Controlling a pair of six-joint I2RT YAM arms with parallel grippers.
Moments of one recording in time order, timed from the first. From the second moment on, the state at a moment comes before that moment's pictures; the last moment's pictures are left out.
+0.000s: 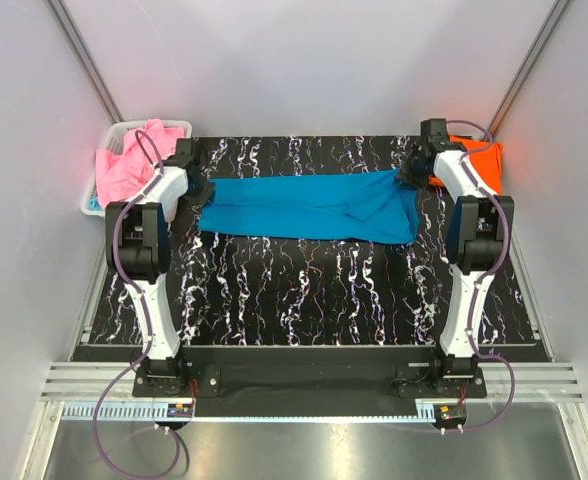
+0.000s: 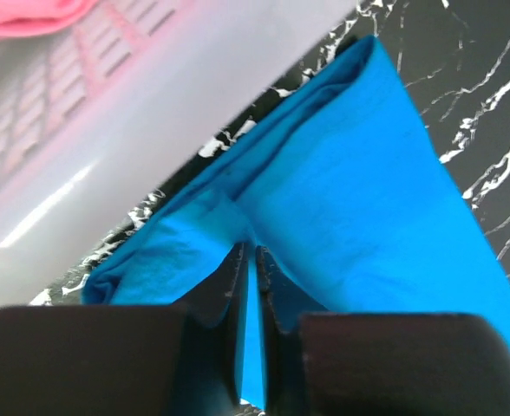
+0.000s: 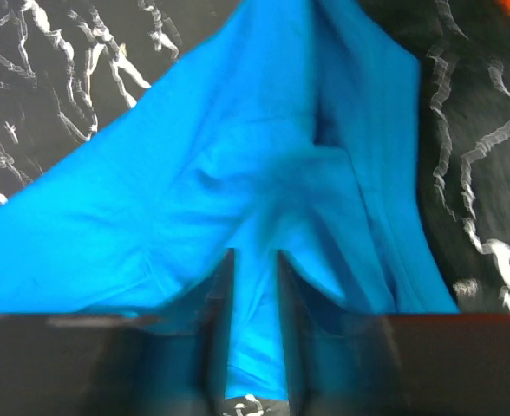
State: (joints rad) left arm -0.03 2.08 1.62 -0.61 -0.12 -0.96; right arm 0.01 2.17 1.84 -0.65 -0.08 0.59
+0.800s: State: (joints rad) left arm -0.06 1.87 1.29 -0.35 0.04 -0.88; right arm 0.02 2.09 1.53 -0.45 -0.40 0.57
